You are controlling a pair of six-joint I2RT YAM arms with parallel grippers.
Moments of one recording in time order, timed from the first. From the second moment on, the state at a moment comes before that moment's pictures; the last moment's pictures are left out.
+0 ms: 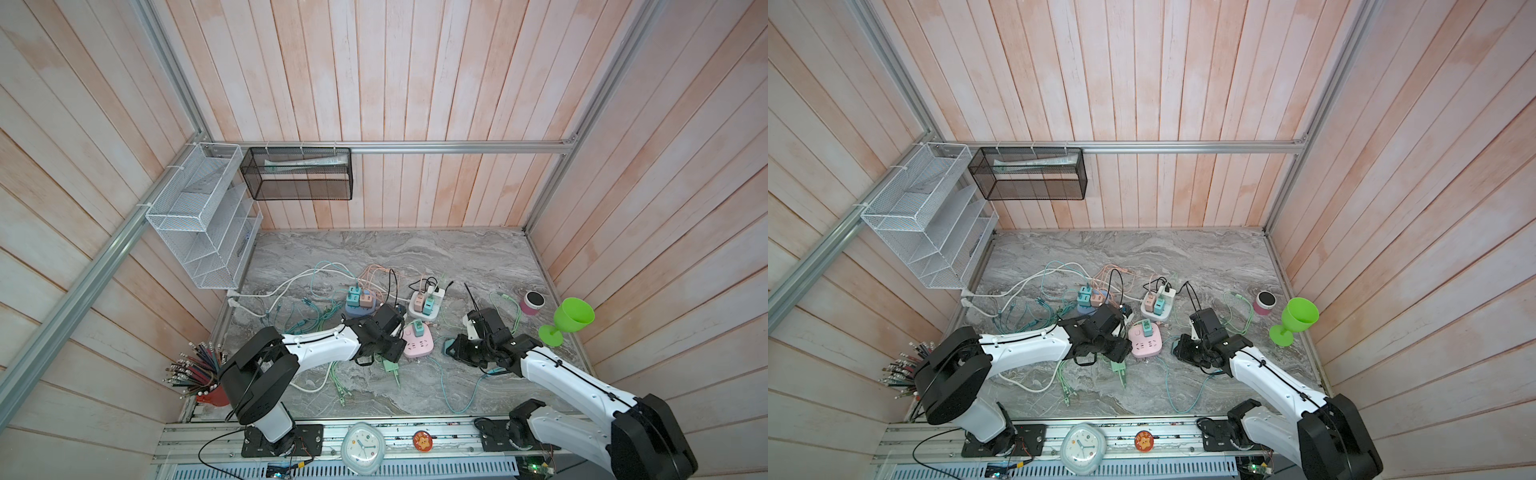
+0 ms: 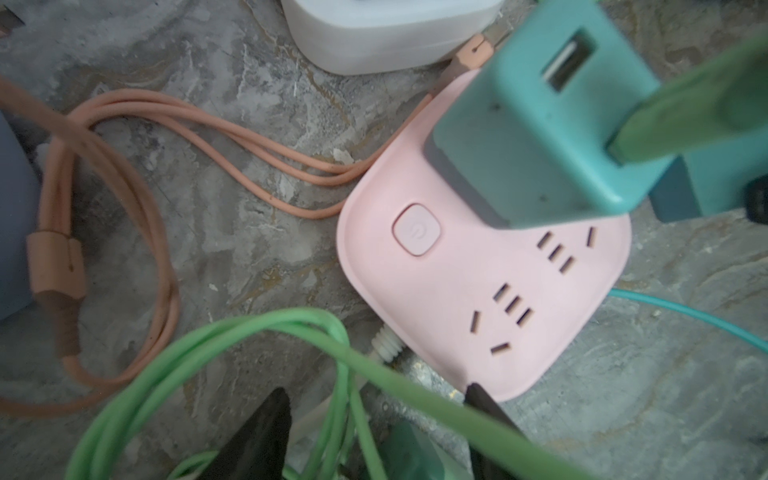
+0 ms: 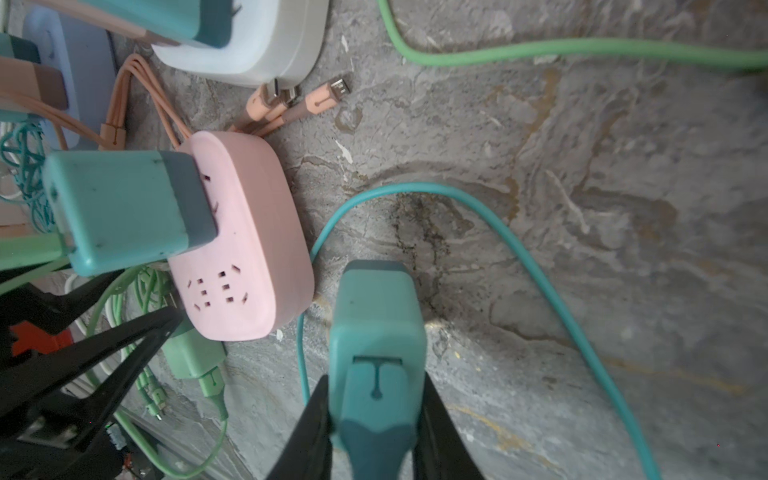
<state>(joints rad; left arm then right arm) -0.88 1.63 0.89 -0.29 0.03 -0.27 0.49 1.08 0.50 -0.46 -0.27 0.76</state>
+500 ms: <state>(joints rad) -0.88 1.63 0.89 -0.29 0.03 -0.27 0.43 1.04 0.44 -0.37 -0.37 0.76</state>
